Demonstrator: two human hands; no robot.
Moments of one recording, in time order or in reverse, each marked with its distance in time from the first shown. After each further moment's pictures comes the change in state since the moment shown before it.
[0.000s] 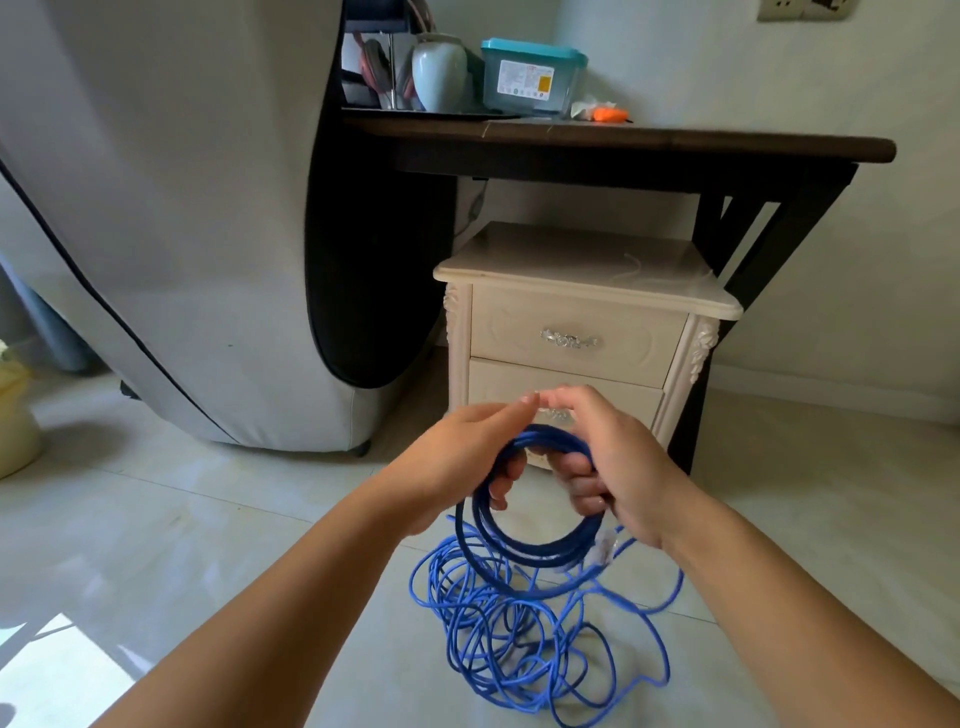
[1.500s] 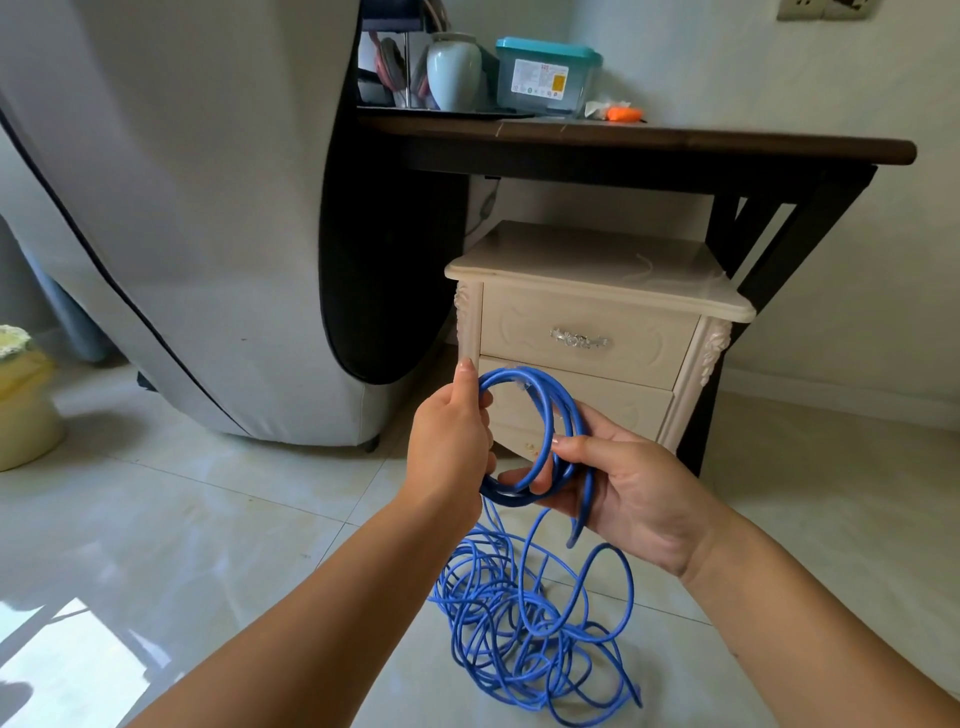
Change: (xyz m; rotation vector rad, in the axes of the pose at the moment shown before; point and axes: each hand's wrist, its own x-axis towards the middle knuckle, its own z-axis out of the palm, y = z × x) left_hand 0.005 0.002 0.019 -0.429 0.614 -0.042; right_hand -0.015 0.010 0.001 0.403 -0.183 -0.039
